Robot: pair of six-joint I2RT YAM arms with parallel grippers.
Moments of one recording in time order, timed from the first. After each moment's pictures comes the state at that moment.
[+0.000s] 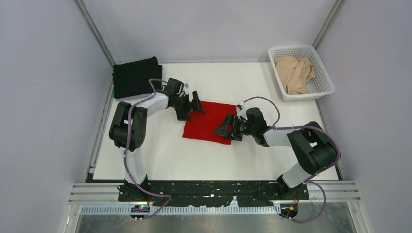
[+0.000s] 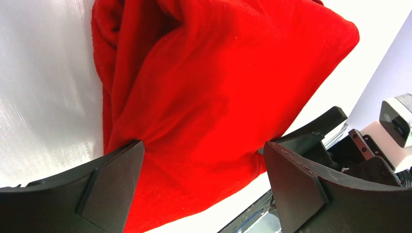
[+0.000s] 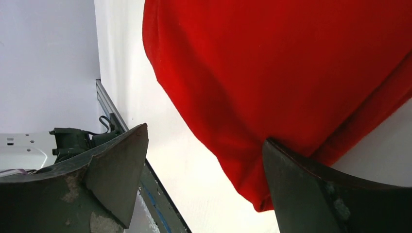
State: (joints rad) left arm -0.34 1.95 1.30 -0.40 0.50 -0.61; right arm 0.46 1.59 0.54 0.42 -0.58 0.77
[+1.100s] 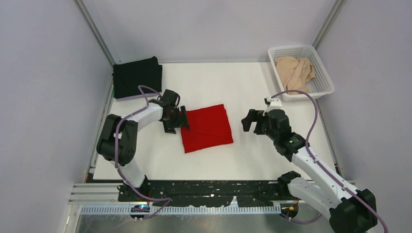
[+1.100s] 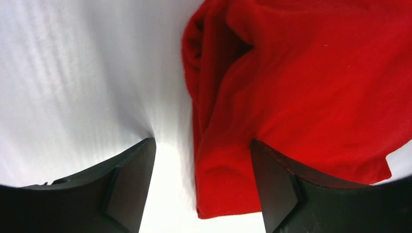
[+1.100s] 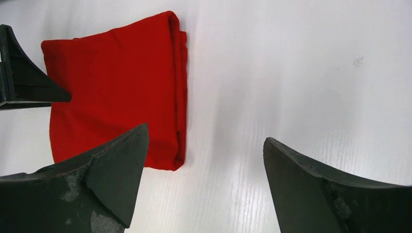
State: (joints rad) left arm -0.35 1.71 1.04 -0.56 0.13 -0.60; right arm 0.43 0.88 0.58 -0.20 0.06 0.42
